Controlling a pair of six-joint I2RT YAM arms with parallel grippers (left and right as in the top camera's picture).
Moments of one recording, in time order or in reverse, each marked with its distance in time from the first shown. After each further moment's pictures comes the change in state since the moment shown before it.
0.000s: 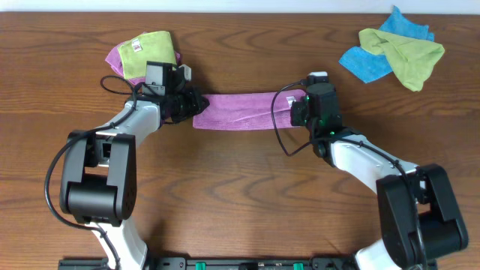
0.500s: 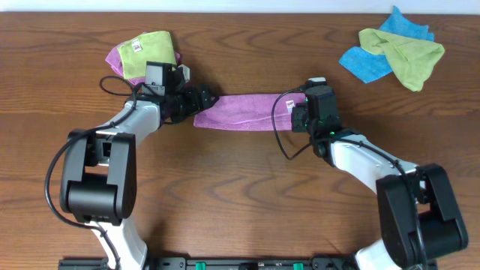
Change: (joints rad) left arm 0.006 0.006 0.000 0.004 -0.018 -0.018; right arm 0.004 0.000 0.001 -0.084 -0.002 -0.014
